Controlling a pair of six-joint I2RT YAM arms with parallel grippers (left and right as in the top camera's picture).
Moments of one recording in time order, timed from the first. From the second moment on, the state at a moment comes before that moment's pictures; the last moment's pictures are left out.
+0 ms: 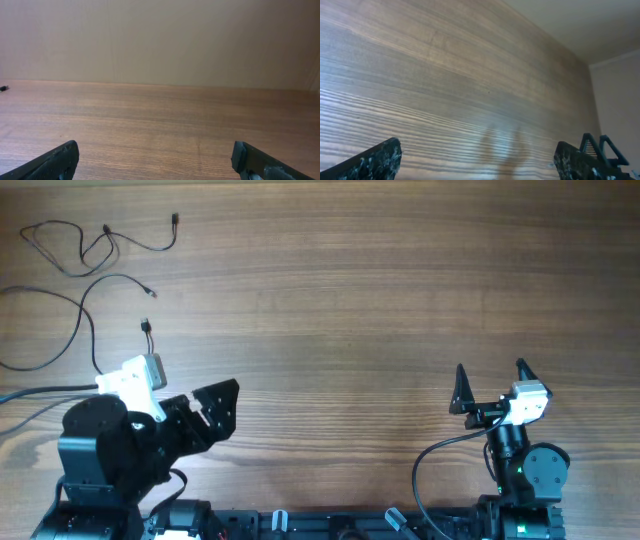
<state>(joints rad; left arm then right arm) -0.06 0.61 1.04 -1.10 0.29 -0.54 -0.05 0.02 0.01 0.00 -0.13 -0.01</state>
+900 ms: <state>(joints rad) -0.02 0.02 0.20 -0.19 0.27 -0.16 -0.05 0.02 0.01 0.00 -0.13 -0.01</state>
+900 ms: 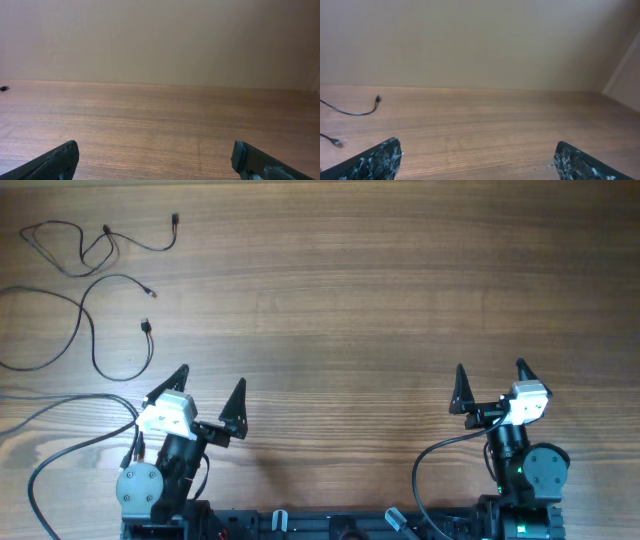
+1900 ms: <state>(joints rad) 0.03 0.01 0.01 -0.07 -0.04 0.05 -0.05 0.02 0.01 0.00 -0.13 -0.01</state>
